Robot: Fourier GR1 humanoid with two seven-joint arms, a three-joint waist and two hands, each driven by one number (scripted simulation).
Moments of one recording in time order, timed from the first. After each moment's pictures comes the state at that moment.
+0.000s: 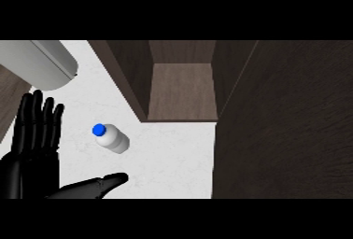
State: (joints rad) left arm 0.09 0.00 -0.18 -2.19 -0.18 0.33 0.30; right arm 0.34 -0.07 0.13 -2.42 -0.16 0.07 0.23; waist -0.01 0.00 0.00
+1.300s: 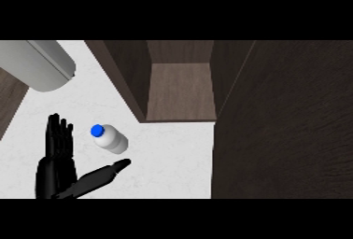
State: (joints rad) left arm 0.20 0.01 -0.14 -1.86 -0.10 0.47 0.01; right arm 0.76 -0.09 0.24 -2.49 -0.09 0.19 -0.01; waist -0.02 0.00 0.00
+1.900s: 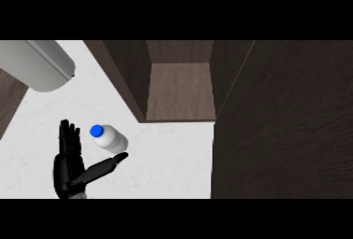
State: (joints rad) left arm 0.10 0.00 0.02 -1.44 0.10 0.41 -0.32; right arm 0.87 -0.09 0.26 -2.49 -0.08 0.23 -0.11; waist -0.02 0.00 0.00
